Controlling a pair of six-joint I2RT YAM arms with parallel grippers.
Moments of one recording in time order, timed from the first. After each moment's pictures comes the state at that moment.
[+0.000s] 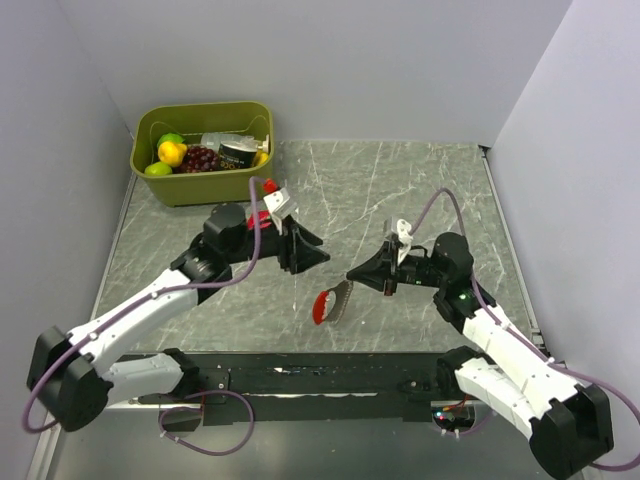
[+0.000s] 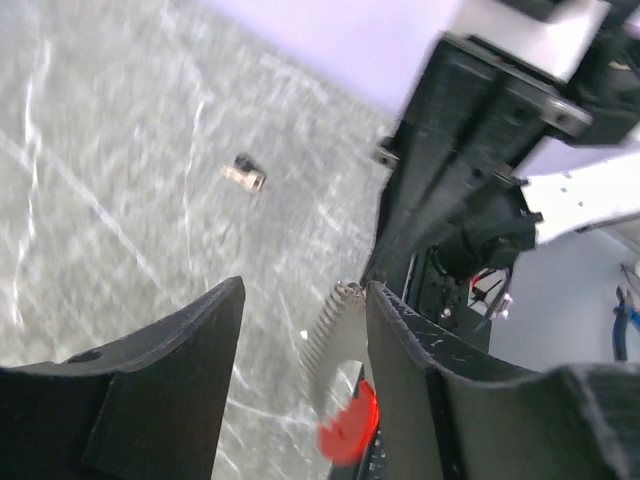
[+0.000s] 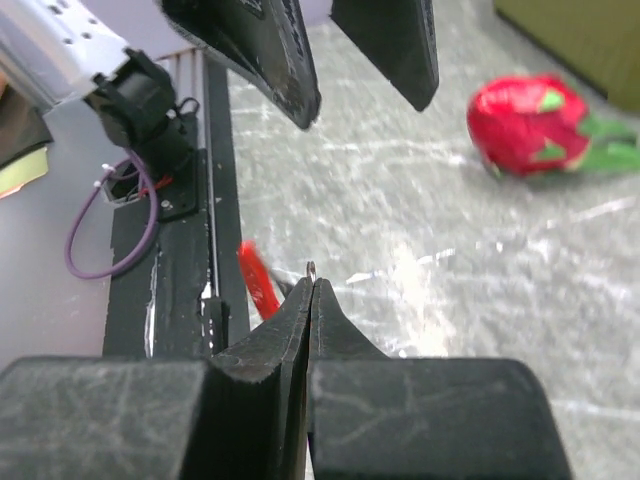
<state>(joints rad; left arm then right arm) -0.68 1.15 0.87 0.14 0.59 -0.31 0.42 0.84 0.52 0.21 -0.94 0.08</state>
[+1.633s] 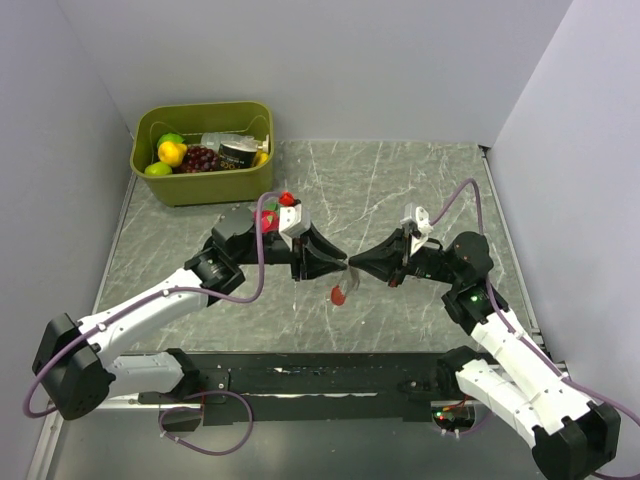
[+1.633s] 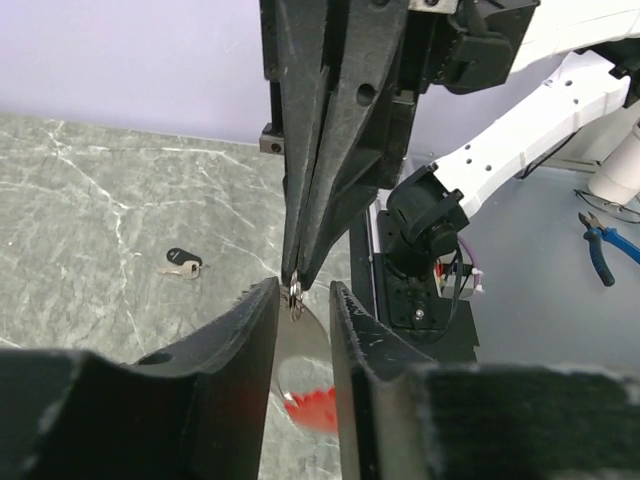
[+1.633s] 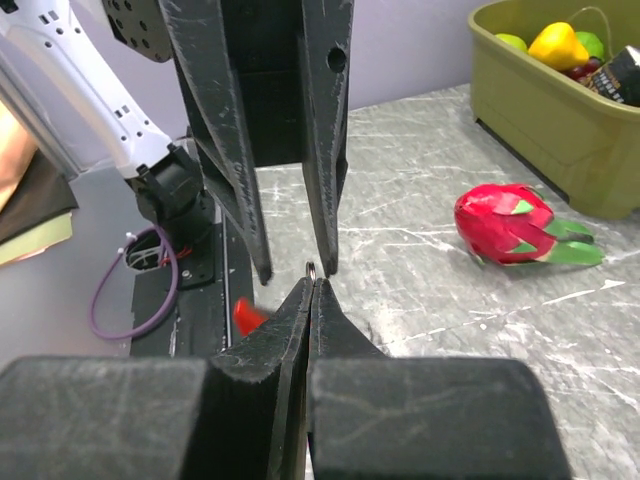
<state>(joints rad) -0.78 1.17 0.87 0.37 0.79 -0.17 0.43 0.76 0.62 0.27 -0.91 0.22</state>
